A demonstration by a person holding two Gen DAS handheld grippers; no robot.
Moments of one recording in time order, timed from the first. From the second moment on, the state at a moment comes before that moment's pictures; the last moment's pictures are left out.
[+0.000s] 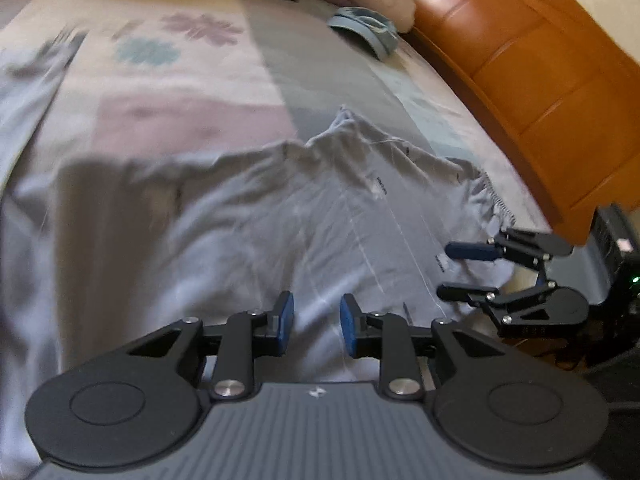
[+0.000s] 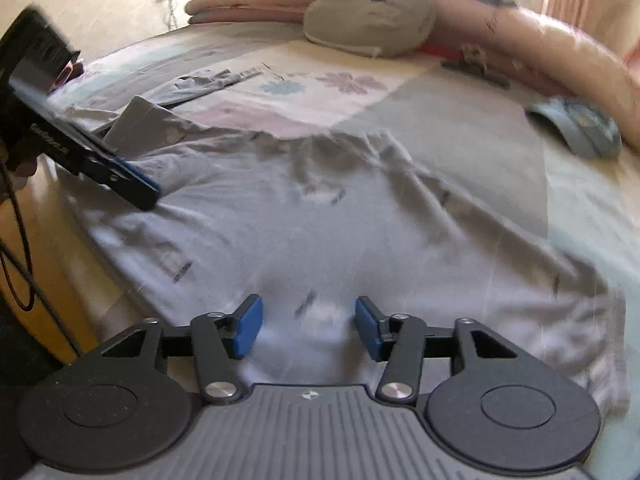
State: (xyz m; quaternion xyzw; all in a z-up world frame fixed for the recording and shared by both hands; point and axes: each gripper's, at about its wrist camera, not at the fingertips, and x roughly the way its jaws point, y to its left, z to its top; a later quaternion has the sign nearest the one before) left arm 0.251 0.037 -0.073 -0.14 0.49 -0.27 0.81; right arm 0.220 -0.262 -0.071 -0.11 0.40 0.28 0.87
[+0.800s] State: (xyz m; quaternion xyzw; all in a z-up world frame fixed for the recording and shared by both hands) left arm 0.303 0.075 -0.087 -0.22 0.40 -0.19 0.87; right arm 0.339 -0.209 -0.059 -0.03 0.37 0.29 0.88
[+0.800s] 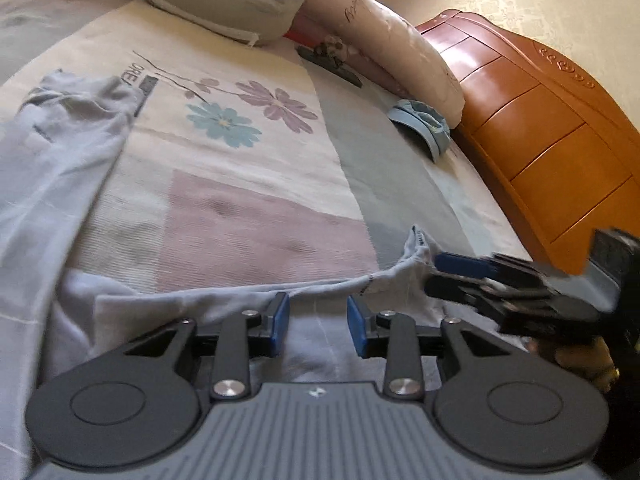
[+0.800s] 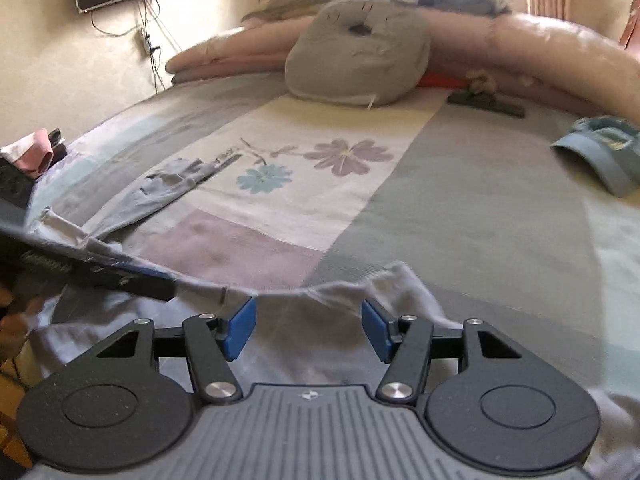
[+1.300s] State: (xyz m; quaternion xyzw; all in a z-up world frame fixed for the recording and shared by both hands) left arm 0.323 0.054 -0.046 -0.22 0.40 -0.26 0.85; right arm 0.288 -0.263 -0.048 0.01 0.41 0.20 0.89
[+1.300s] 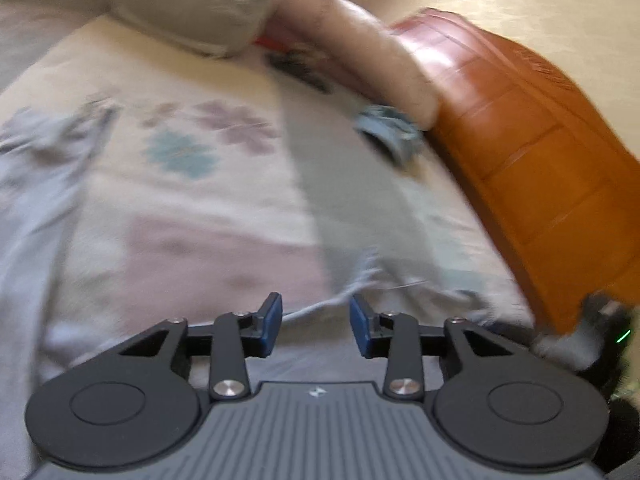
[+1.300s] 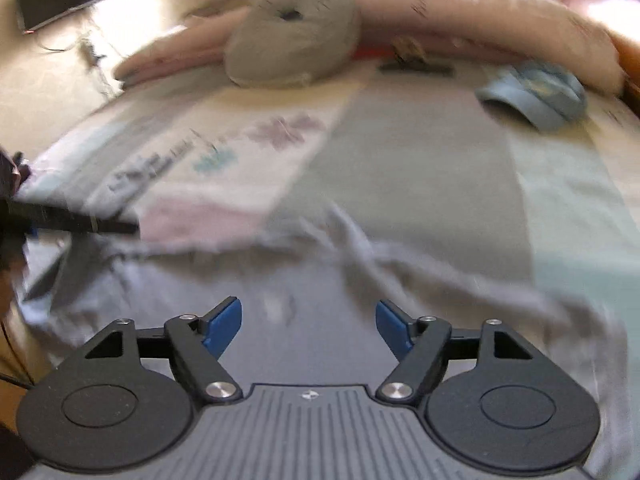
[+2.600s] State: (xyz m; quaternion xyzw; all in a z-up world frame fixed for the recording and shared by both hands) left arm 0.367 -0.139 -0.044 -0.10 0.46 -0.35 0.81; right arm 0.246 -0.360 -0.082 0.10 0.37 0.10 0.92
